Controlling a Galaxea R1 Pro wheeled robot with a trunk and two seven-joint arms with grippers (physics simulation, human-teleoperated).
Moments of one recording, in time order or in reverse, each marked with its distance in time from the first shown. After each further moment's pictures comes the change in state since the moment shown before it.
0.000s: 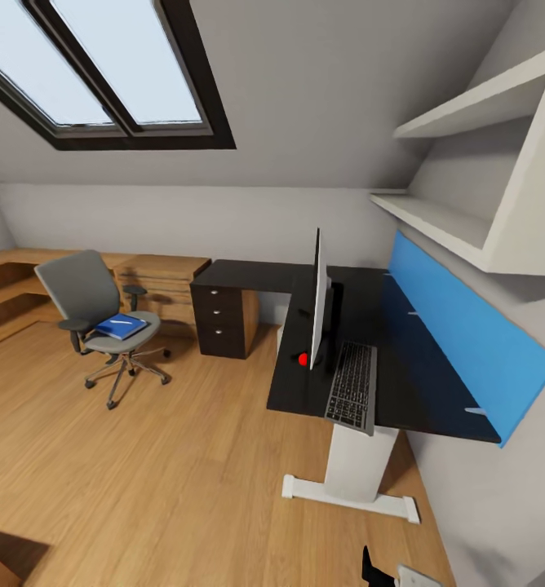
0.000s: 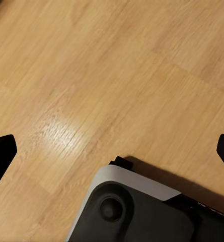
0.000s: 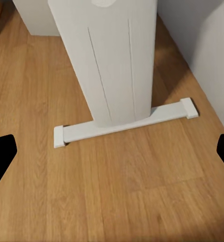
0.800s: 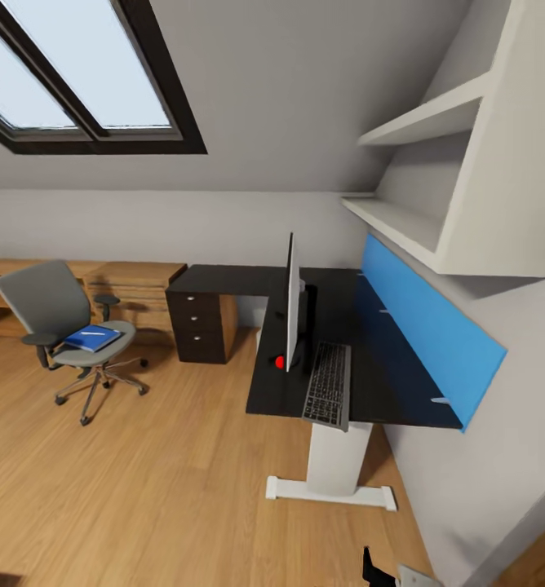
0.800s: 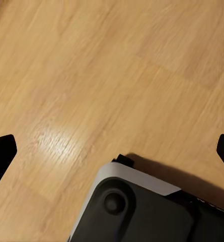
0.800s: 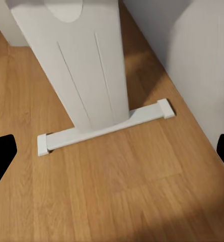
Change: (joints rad) left arm 0.000 0.000 0.000 0.000 0.000 0.002 0.004; right arm 0.000 -0.003 0.000 0.000 0.000 0.000 0.003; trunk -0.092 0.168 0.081
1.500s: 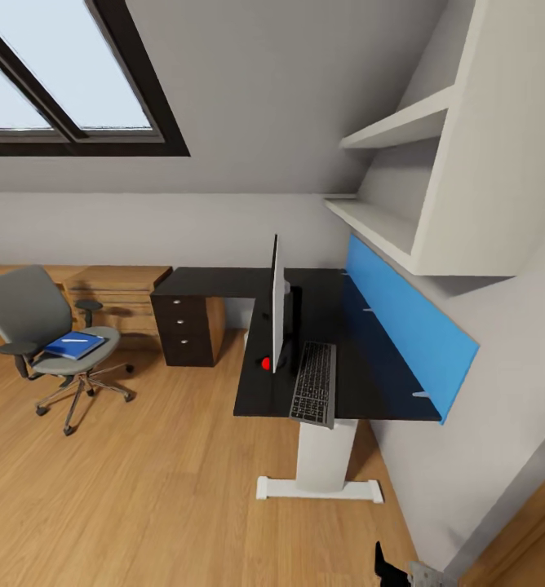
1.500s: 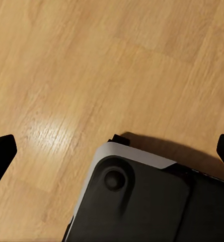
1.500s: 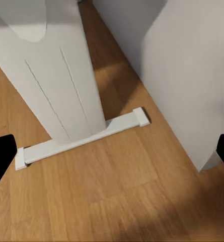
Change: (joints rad) left arm -0.001 0.038 0.000 0.005 0.002 0.098 -0.104; right arm -0.002 -0.037 -0.004 -0.016 -0.006 0.001 -0.002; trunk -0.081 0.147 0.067
